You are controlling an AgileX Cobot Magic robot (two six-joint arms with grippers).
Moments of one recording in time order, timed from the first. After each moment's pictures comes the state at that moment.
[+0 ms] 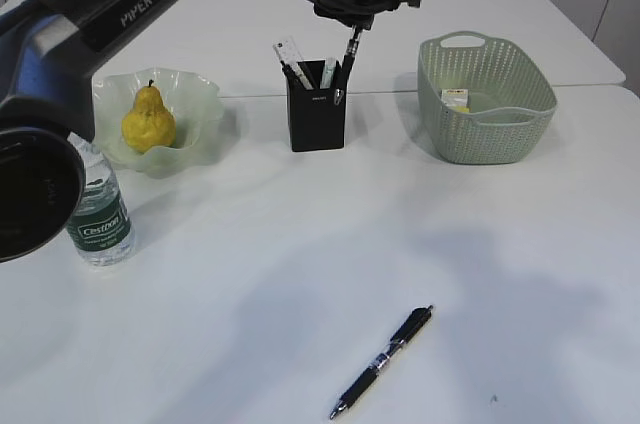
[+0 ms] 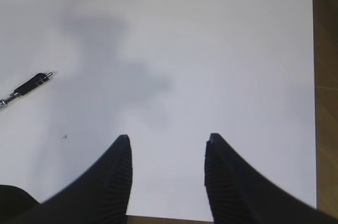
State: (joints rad) left arm -0.68 2.51 -2.69 0.24 1.04 -0.38; right arm 0.23 0.94 -1.09 -0.19 1.26 0.09
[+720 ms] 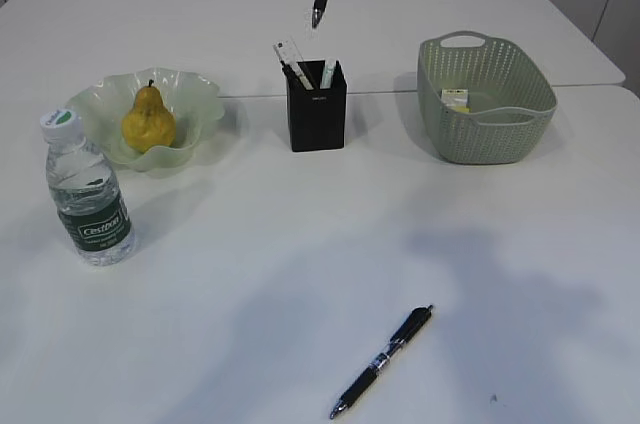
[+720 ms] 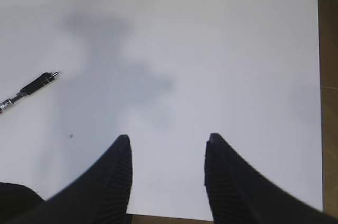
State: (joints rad) left arm -0.68 2.31 -2.69 0.24 1.13 -0.33; right arm 0.23 0.94 -1.09 -0.18 1.26 0.09
